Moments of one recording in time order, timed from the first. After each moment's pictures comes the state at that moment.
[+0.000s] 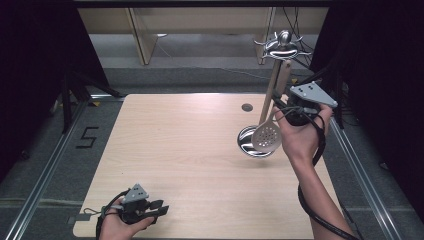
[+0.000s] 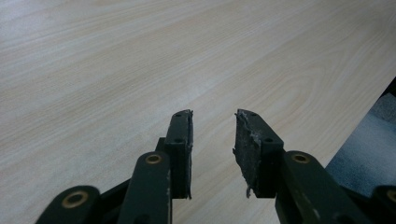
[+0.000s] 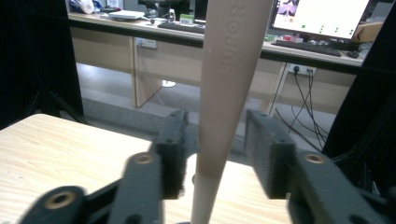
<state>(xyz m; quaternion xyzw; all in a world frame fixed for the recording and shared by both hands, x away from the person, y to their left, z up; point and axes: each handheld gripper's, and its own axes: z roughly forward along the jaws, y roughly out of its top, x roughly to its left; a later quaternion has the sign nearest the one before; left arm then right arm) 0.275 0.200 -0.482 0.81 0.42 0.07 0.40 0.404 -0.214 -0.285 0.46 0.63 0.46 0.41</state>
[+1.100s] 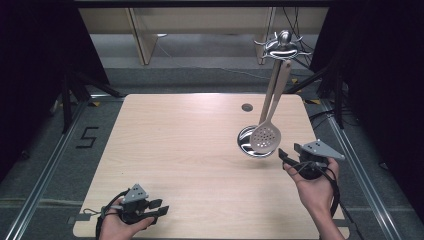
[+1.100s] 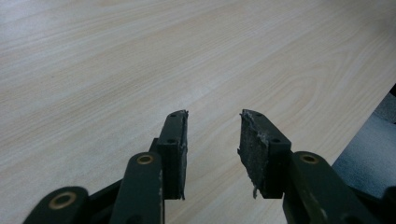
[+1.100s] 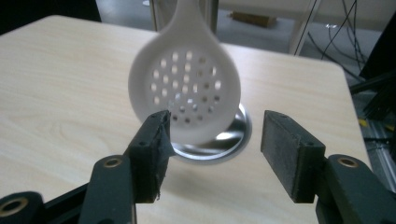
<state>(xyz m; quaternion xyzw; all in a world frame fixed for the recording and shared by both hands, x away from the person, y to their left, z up) 0.275 0.200 -0.483 0.81 0.42 0.07 0.41 0.346 -0.269 -0.404 0.50 0.70 0.41 0.30</state>
